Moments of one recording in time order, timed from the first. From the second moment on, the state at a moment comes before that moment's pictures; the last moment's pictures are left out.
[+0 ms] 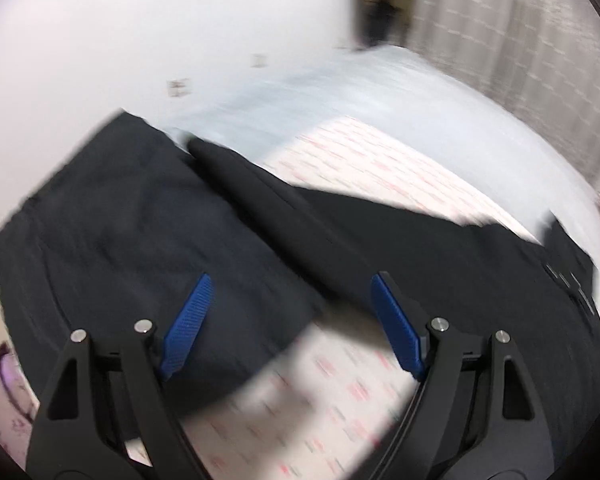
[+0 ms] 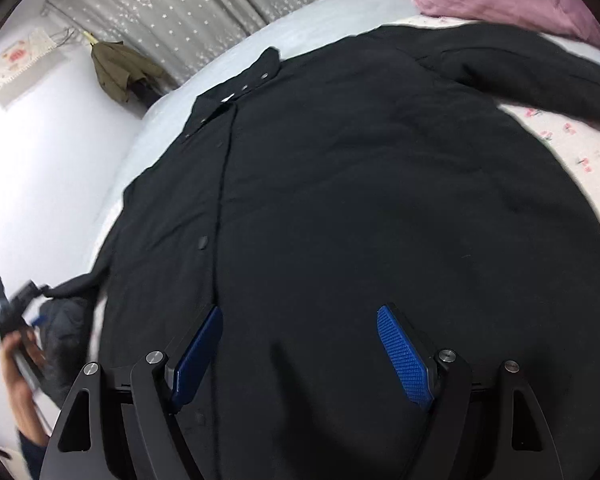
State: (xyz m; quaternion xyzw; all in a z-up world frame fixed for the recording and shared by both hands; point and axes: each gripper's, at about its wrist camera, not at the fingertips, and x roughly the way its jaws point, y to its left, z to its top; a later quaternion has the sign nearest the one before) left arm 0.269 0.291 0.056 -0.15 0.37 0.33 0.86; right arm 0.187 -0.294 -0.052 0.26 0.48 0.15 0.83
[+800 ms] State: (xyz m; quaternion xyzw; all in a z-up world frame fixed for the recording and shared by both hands) left arm 0.229 0.344 0.062 -0.34 0.19 0.22 0.90; right arm 0.191 -0.292 -0.054 0.23 0.48 0.13 0.84
